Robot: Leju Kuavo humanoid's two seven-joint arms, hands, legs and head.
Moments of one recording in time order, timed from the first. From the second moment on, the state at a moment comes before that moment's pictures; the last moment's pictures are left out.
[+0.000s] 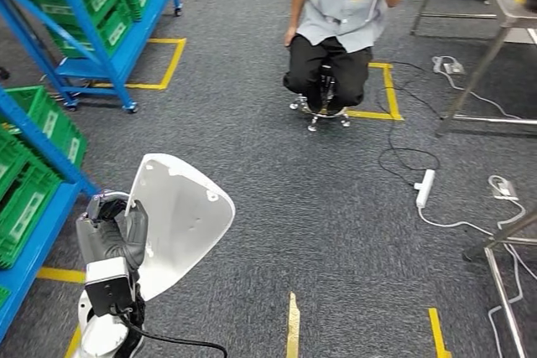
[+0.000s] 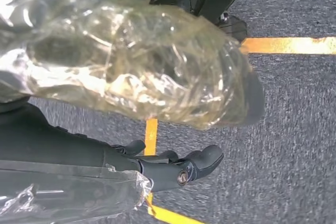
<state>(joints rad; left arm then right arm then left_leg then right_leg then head) 0.05 -0.03 -0.41 -1.71 -0.14 0.66 -0.62 -0.05 0.21 -1.16 -0.21 1.24 -0.19 -0.34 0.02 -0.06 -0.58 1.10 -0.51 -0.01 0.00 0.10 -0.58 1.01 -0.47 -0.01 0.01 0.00</state>
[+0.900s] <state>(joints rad) 0.07 -0.03 -0.39 -1.72 -0.13 0.66 -0.62 -0.05 0.22 -1.16 -0.21 1.24 -0.19 -0.34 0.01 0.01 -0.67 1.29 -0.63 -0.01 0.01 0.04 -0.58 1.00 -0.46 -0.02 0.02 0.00</state>
